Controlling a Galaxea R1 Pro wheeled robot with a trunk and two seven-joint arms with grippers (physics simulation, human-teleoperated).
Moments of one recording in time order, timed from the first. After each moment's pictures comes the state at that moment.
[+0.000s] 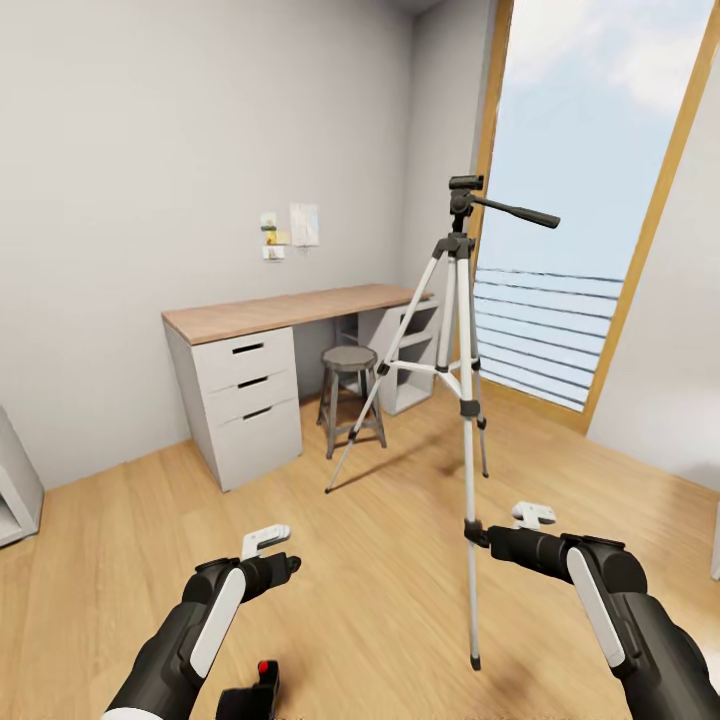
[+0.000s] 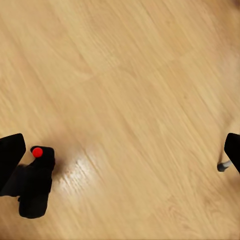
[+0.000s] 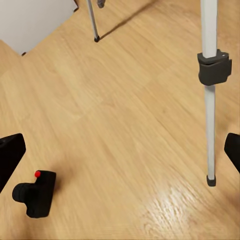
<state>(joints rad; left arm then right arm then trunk) -0.41 -0.07 -0.04 -1.08 0.39 0.73 0.18 -0.38 -0.14 -0.12 -1.36 -0.21 0.93 0.34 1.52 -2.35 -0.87</state>
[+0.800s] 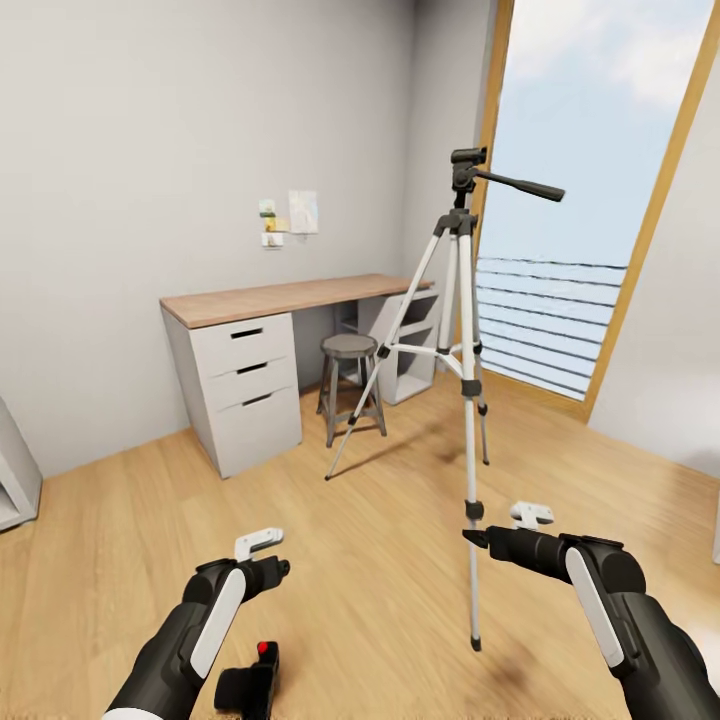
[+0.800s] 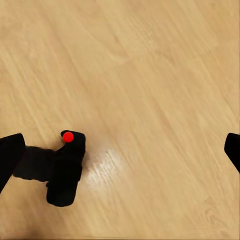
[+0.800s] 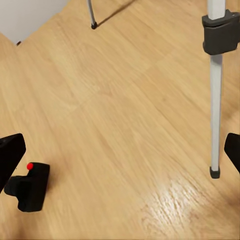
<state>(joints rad) -0.41 -0.07 -0.04 -1.08 0.39 0.73 0.30 -0.38 -0.14 -0.11 -1.36 -0.21 0.93 0.34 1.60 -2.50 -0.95</state>
